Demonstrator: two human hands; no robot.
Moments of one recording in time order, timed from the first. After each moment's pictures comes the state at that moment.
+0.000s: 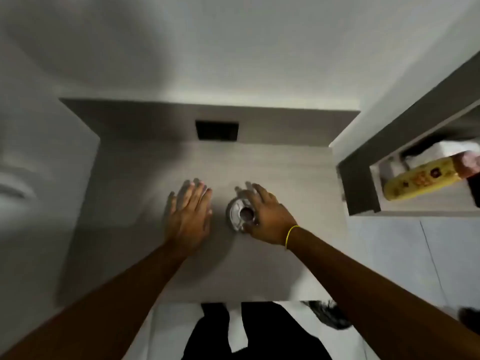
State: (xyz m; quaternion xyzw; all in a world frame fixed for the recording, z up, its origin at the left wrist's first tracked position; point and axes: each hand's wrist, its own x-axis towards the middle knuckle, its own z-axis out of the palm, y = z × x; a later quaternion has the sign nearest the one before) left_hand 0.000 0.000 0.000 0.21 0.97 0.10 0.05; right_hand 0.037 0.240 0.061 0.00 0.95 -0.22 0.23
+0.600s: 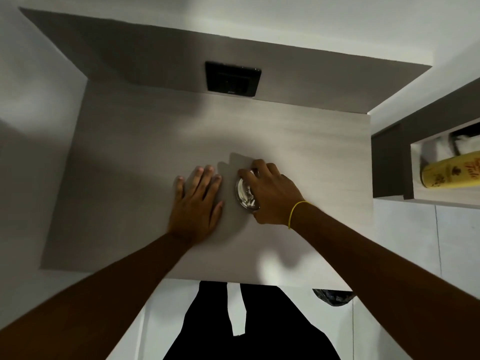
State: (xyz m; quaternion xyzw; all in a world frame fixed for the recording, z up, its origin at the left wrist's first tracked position) left_hand 0.025 -0.007 -0.072 0.23 0.97 0.07 0.05; right_hand 0.006 0.226 0.028 -0.12 0.96 -0.07 0.24
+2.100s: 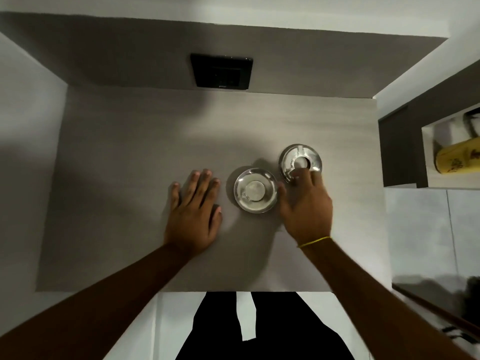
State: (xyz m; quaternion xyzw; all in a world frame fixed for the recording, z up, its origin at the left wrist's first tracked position) left_hand 0.029 -0.010 -0.078 0.24 0.96 0.11 0.02; right_hand 0.055 0.249 0.005 0.23 0.95 -0.23 0.00
